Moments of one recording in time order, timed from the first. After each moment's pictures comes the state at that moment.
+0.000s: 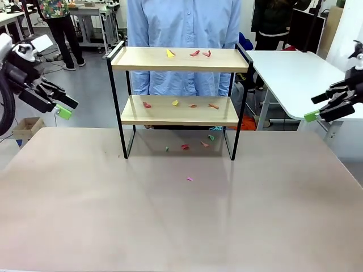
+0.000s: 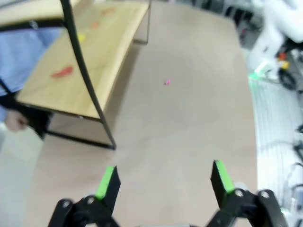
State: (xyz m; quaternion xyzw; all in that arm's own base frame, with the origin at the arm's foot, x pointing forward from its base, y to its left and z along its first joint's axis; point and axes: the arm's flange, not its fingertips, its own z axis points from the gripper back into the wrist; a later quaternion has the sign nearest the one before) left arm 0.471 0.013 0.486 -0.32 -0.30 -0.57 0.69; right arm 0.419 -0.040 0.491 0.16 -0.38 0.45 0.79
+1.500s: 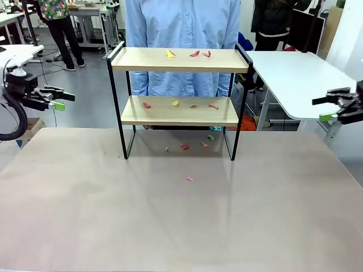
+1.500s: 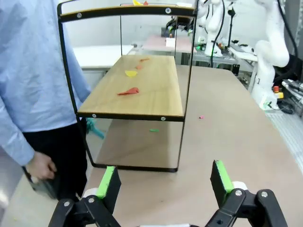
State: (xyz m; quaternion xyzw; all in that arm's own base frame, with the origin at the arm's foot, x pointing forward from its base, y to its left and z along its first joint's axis) left arm 0.608 0.114 0.383 -0.44 -0.43 -0.54 0.57; right arm 0.517 -0.141 0.401 0.37 -0.45 0.52 0.62
